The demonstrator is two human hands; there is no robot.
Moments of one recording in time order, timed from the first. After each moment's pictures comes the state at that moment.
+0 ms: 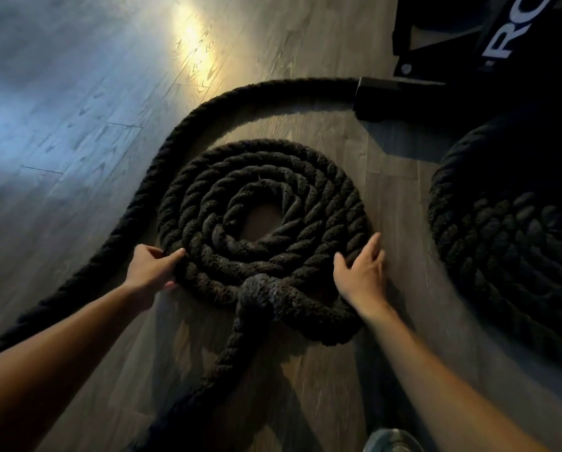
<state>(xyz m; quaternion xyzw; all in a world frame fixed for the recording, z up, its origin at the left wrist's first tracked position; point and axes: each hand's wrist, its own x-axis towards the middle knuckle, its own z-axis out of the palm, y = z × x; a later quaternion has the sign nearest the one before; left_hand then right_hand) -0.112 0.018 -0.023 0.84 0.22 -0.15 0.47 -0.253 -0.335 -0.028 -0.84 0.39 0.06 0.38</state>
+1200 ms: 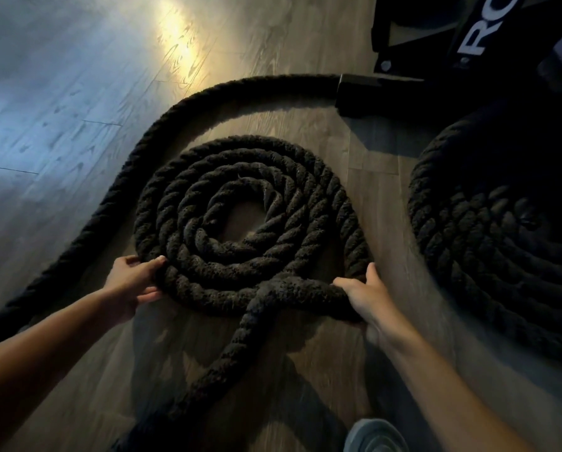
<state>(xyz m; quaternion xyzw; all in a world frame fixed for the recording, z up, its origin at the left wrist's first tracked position) -0.131 0.010 -0.006 0.76 0.27 -0.23 0.55 -0.305 -0.354 0.010 -0.62 0.49 0.11 0.61</state>
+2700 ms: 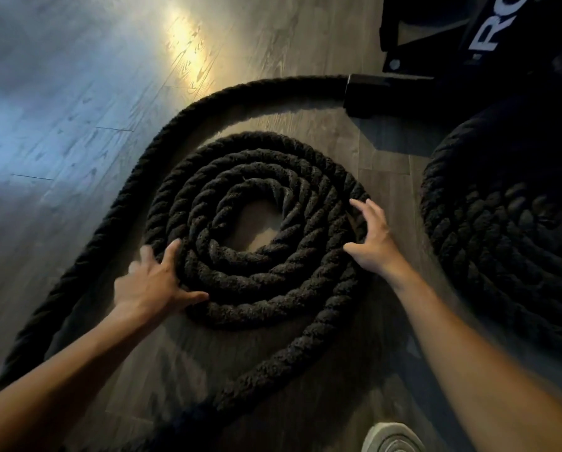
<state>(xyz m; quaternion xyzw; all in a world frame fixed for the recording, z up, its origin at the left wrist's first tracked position) -0.154 -0.009 0.031 0.98 -0.06 -0.19 -0.07 -0.227 -0.404 -0.022 -0.87 0.20 -0.01 0.46</state>
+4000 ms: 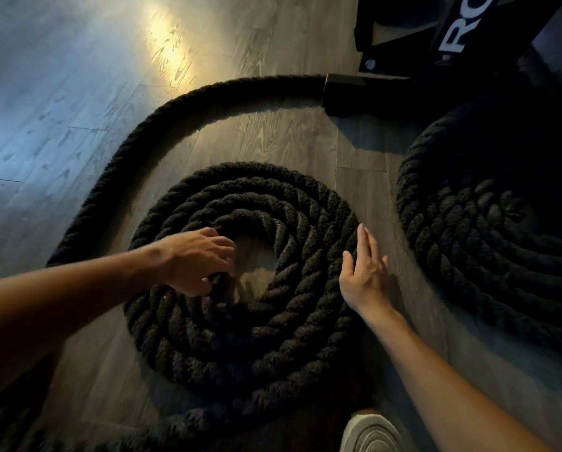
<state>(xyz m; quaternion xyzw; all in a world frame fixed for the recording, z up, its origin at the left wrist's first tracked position) -0.107 -0.095 0.045 0.72 -0.64 -0.17 -0.20 -0.291 -0.379 -0.039 -0.91 0.29 -0.08 0.30</state>
